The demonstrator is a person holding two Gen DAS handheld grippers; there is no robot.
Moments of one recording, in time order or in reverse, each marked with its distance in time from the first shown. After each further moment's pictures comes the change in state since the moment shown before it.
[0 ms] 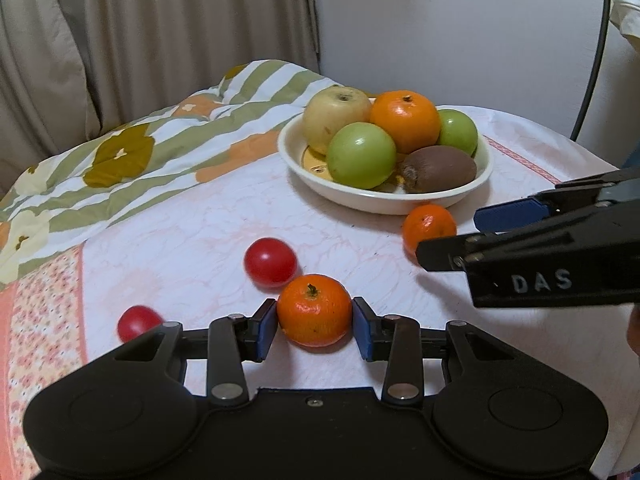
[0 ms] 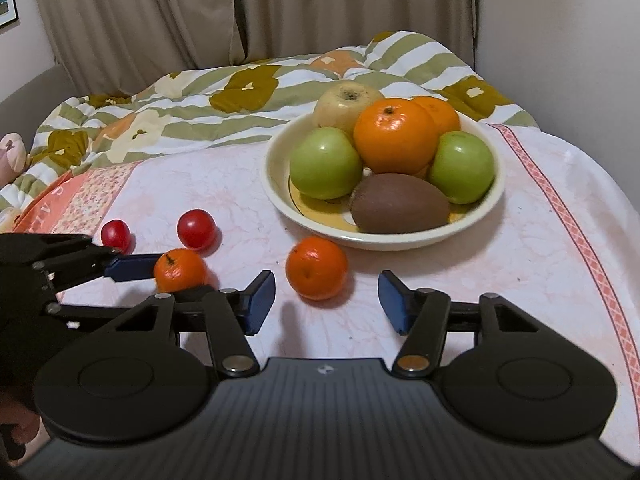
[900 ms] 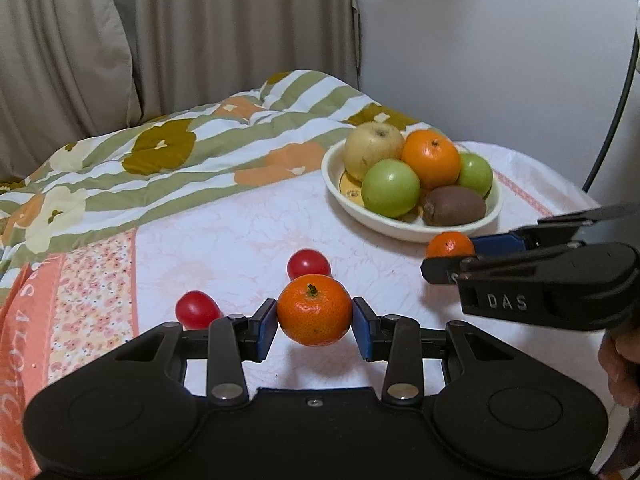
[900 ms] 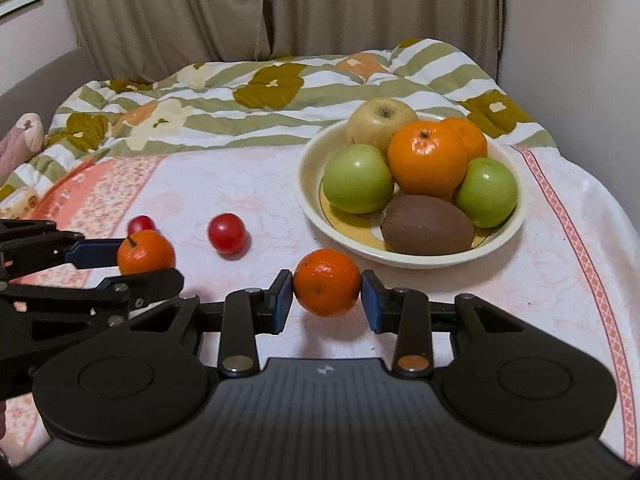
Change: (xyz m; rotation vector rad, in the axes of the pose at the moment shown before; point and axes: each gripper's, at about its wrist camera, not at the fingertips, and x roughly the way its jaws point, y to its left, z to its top) left arm -0.051 0.009 0.008 -0.120 -0.022 0.066; right arm -0.017 0.016 0.012 -0.075 0.006 0.045
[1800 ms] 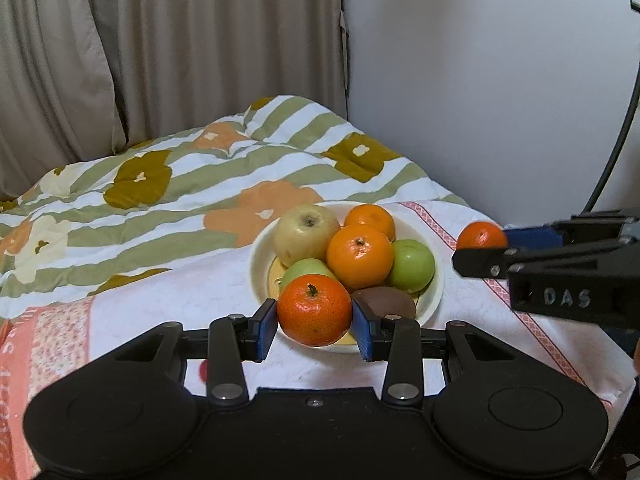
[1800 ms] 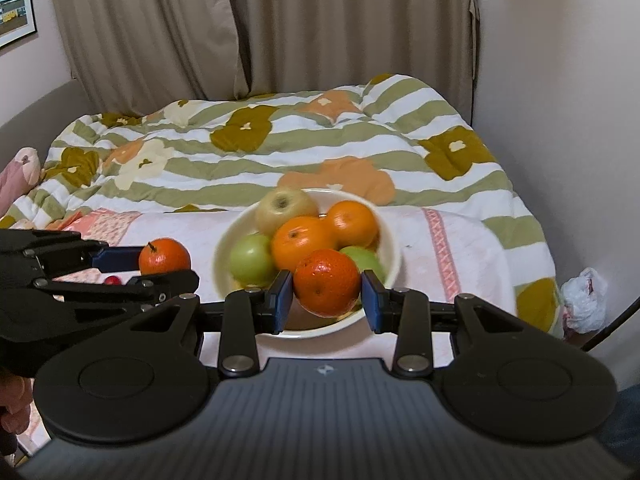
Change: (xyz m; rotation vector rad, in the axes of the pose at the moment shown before) left arm 0.011 -0.079 0.085 -0.011 -0.018 0.004; right arm -0.067 -0.109 0.061 0.013 -0.062 -0.013
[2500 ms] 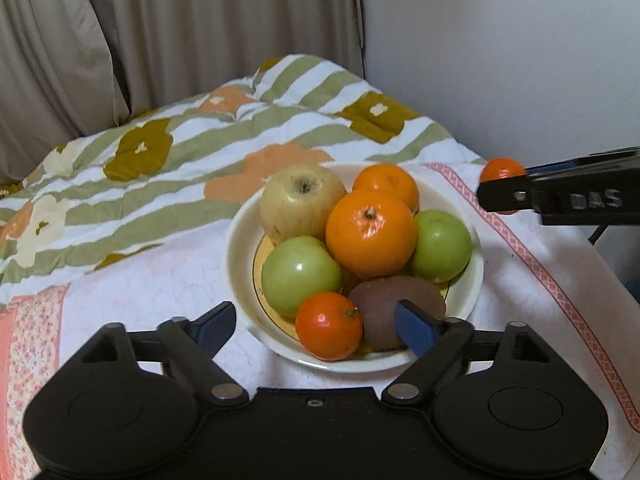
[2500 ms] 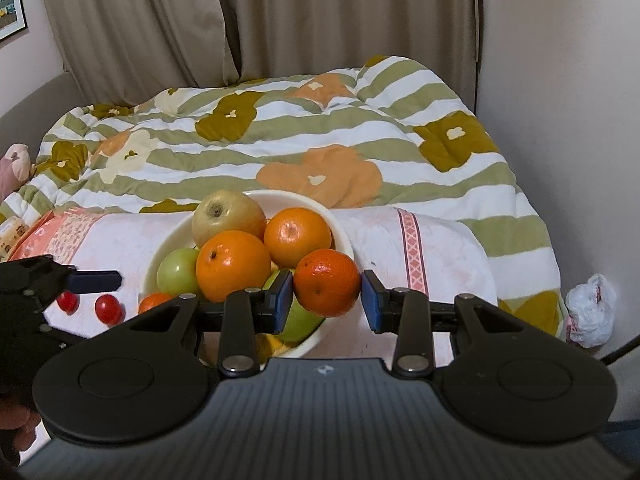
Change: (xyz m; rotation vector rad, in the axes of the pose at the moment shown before) left arm 0.065 -0.014 0.002 0.011 0.101 0.069; right arm 0.066 -0.056 0.022 -0.002 0.050 0.026
